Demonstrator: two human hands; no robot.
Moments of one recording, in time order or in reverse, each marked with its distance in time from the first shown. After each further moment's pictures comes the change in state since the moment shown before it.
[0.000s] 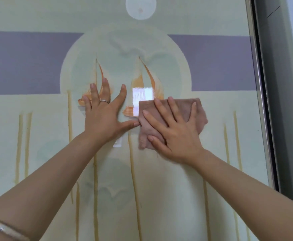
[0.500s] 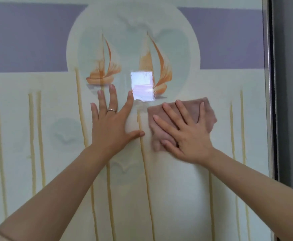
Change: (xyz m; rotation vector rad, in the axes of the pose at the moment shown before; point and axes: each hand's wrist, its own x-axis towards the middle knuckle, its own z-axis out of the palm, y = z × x) left_hand -0.056 -0.011 0.025 0.092 -0.091 0.024; right_hand -0.050 -0.016 -0.002 -0.029 -0.088 -0.064
